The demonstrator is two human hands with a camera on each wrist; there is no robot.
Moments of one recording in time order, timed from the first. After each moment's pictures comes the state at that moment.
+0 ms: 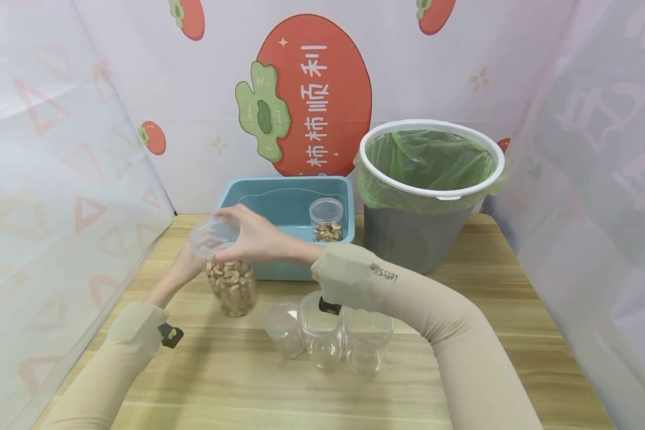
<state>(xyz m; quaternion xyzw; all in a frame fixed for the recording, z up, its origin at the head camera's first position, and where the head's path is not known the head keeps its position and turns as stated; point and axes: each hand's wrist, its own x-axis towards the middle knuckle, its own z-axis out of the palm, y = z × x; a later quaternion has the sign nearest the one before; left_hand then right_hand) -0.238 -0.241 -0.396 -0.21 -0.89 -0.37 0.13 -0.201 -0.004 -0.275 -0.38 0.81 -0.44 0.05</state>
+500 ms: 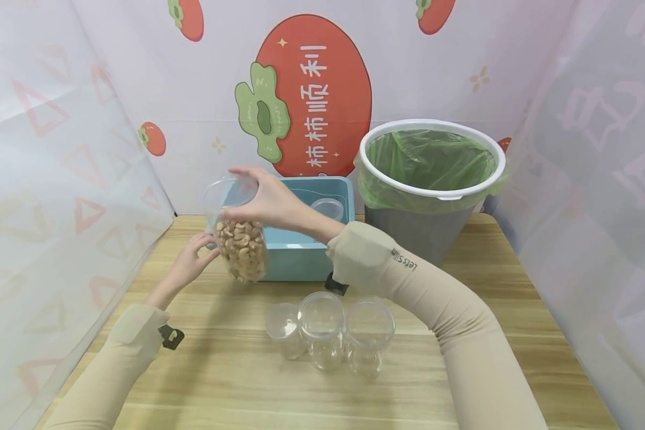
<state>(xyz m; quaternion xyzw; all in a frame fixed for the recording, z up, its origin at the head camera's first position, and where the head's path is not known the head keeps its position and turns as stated) -0.239 -0.238 -0.397 -0.22 -0.89 -0.37 0.14 -0.218 0.023 -0.236 -0.33 0.80 -0.50 0.01</state>
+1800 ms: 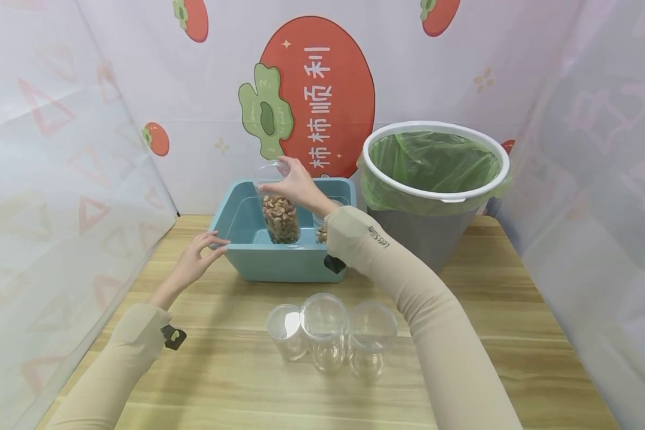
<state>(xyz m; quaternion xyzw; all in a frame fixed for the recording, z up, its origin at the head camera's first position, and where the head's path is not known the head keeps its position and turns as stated) -0.237 -0.238 -0.396 -0.21 -0.89 -0.38 0.13 -0.298 0.031 -0.277 -0.20 0.84 -0.50 0.00</state>
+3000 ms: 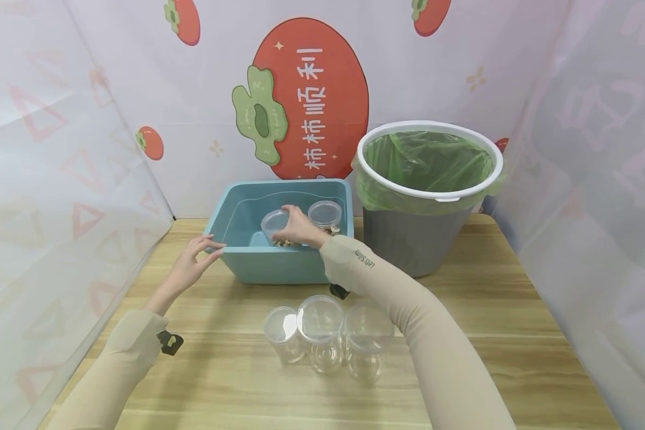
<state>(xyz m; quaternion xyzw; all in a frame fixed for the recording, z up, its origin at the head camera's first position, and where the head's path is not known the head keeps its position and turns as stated) -0.236 -0.236 -0.396 -0.20 -0.89 -0.38 0.12 -0.292 0.032 -0.353 -0.17 0.88 -0.43 0.12</state>
